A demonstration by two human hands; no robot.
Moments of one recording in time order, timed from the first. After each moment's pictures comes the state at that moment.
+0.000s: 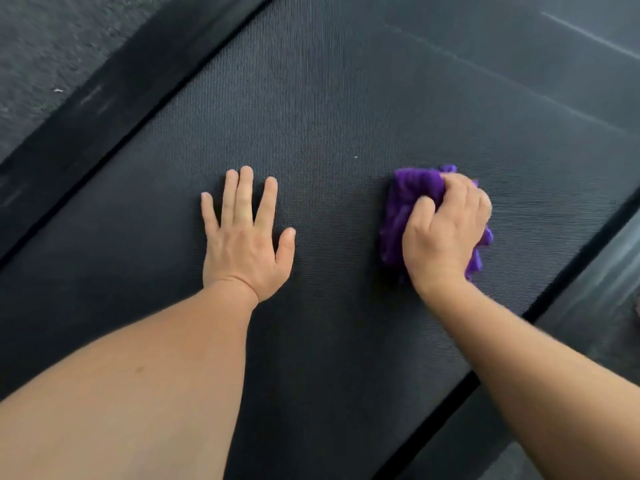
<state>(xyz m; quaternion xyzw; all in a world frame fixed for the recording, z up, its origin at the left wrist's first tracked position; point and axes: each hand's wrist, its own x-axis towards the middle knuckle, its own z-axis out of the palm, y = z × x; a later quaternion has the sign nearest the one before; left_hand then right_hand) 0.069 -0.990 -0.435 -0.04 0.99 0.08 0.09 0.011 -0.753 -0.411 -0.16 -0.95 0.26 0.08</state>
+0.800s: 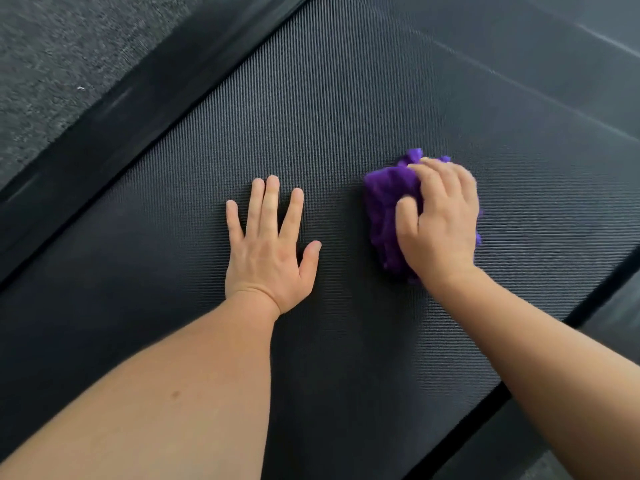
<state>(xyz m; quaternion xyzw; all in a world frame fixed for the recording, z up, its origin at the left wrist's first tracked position) 0.069 -0.992 -0.437 -0.02 0.99 0.08 0.09 -0.016 -0.776 -0.417 0.06 -0.97 0.21 0.06</state>
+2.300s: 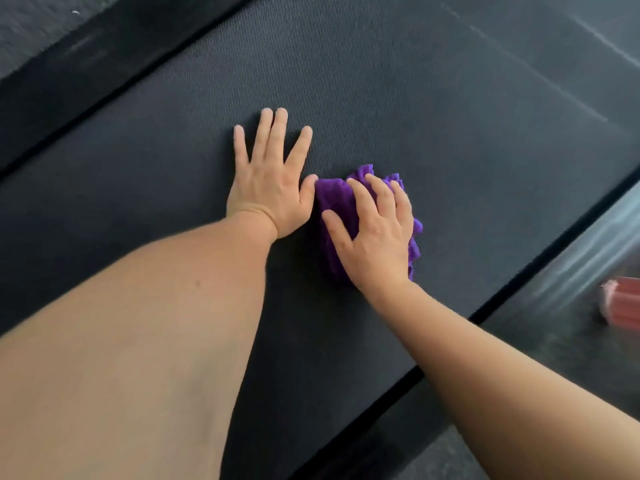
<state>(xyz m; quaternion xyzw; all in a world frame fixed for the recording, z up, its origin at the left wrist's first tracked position) 0.075 -0.994 -0.438 0.00 0.99 0.10 0.07 0.107 -0.819 -0.413 0.05 -0.98 0.18 -0.05</state>
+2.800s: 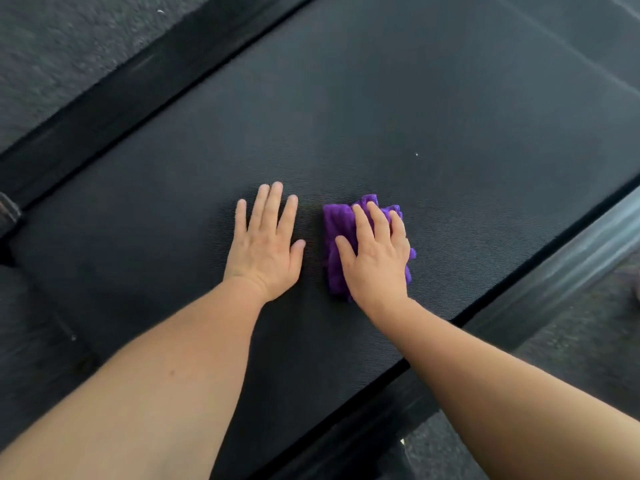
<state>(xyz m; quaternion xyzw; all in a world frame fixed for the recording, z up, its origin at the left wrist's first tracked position) 0.248 -1.044 -0.418 -0.04 0.98 0.07 0.16 0.212 -0.864 -0.399 0.06 -0.97 0.16 -0.16</state>
